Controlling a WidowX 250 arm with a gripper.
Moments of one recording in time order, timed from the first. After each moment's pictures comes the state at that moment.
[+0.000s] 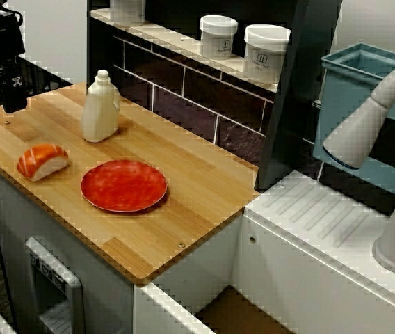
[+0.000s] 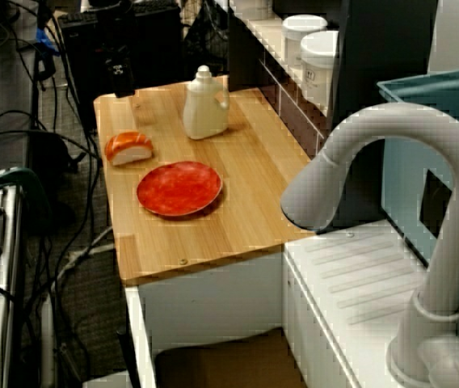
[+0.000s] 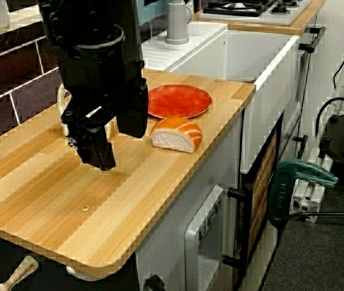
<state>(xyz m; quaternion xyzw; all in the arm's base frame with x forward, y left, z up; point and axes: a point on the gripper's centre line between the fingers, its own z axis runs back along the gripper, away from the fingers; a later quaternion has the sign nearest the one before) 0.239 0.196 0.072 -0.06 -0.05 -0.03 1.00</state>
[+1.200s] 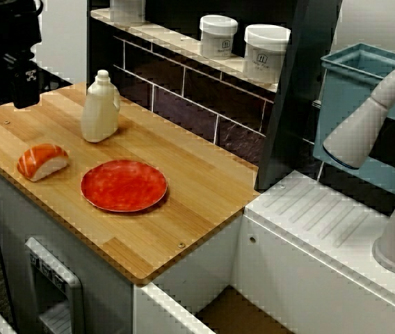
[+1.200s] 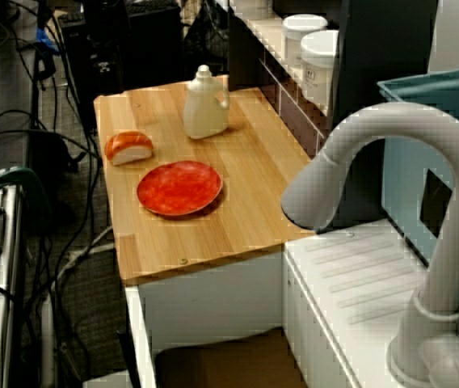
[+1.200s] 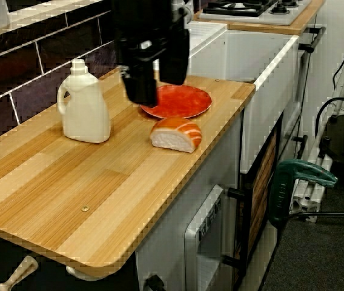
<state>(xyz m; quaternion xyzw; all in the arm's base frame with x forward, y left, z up) 0.223 0.131 0.107 -0.02 -0.05 -0.04 1.00</state>
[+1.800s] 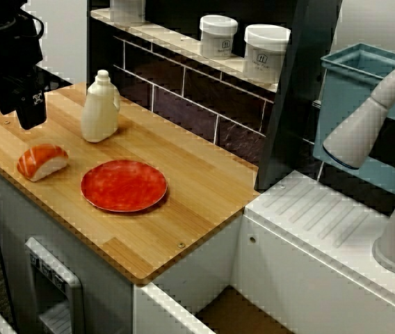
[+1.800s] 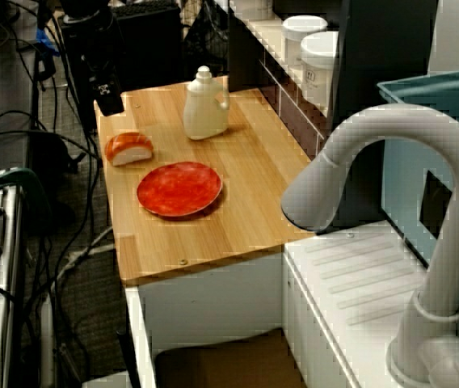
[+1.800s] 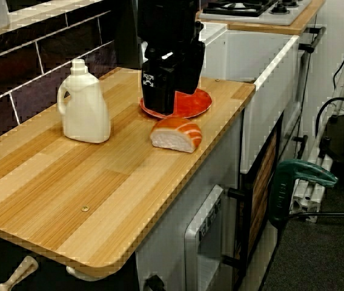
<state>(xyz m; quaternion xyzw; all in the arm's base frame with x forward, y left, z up) 0.219 0.119 0.090 0.00 -0.08 -0.01 1.00</state>
